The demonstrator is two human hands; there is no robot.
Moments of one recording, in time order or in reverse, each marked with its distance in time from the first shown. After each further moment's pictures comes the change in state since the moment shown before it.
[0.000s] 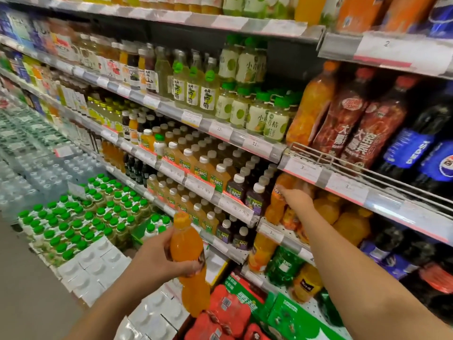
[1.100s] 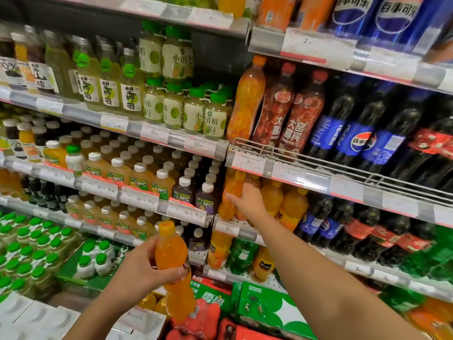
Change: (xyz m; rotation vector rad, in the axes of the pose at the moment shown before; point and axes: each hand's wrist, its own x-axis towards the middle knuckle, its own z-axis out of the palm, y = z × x) left_hand 0.077 -0.004 0.024 0.062 -0.262 0.090; right_hand -0.033 0.018 0.016 -0.065 0.318 -0.198
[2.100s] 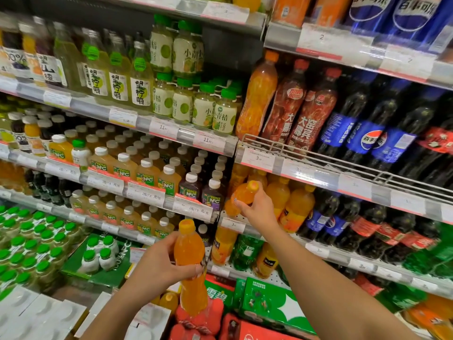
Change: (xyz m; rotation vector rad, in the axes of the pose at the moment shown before) left_hand 0.009 -0.011 0.007 0.048 -0.050 0.073; right_hand -0.037 0.014 0.014 0.187 0.106 -0.075
